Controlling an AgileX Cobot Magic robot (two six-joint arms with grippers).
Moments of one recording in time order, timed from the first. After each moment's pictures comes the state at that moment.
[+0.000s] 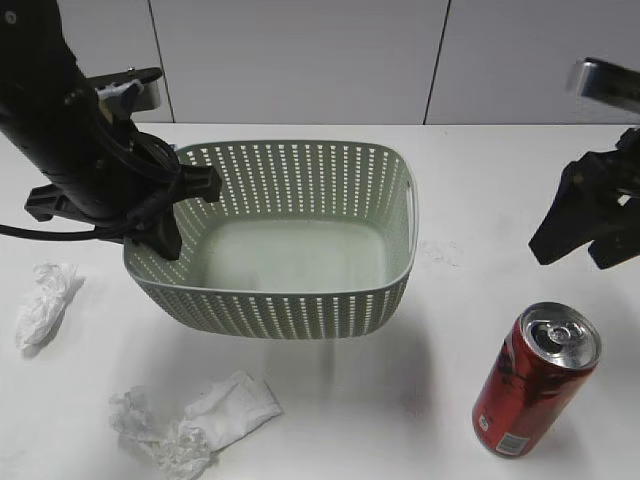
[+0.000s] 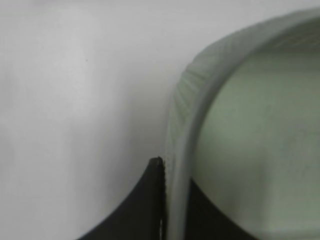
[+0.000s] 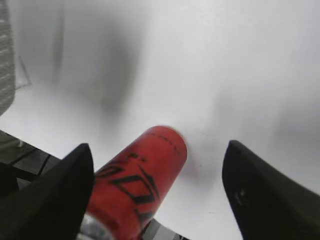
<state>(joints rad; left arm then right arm) -0.53 1.64 -1.11 -0.18 0.82 -0.32 0.08 1.60 -1.09 0.44 1.10 -0.34</state>
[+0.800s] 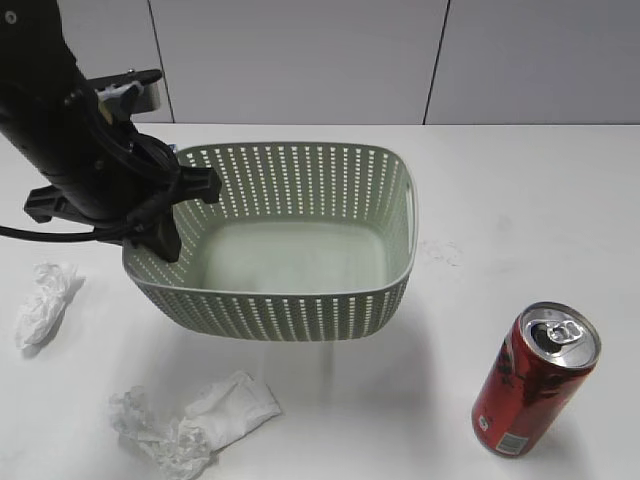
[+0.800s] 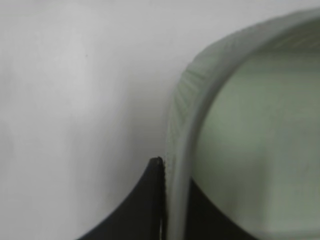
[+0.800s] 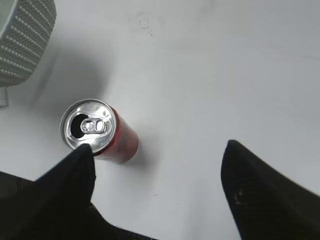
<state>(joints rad) -0.53 1.64 -1.11 -0.18 0.83 -0.32 0.08 0.73 -0.79 0.23 1.02 -0.23</state>
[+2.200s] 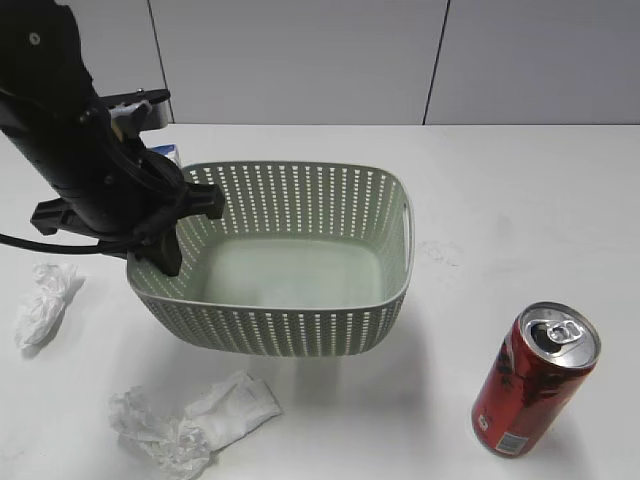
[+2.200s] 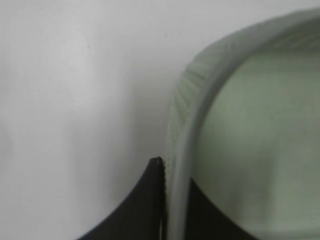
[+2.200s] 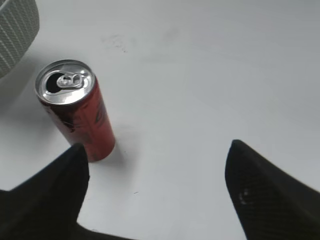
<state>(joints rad) -0.53 1.68 -1.10 -0.18 0.83 -0.32 0.08 0.12 -0.45 0.14 0.98 -0.16</state>
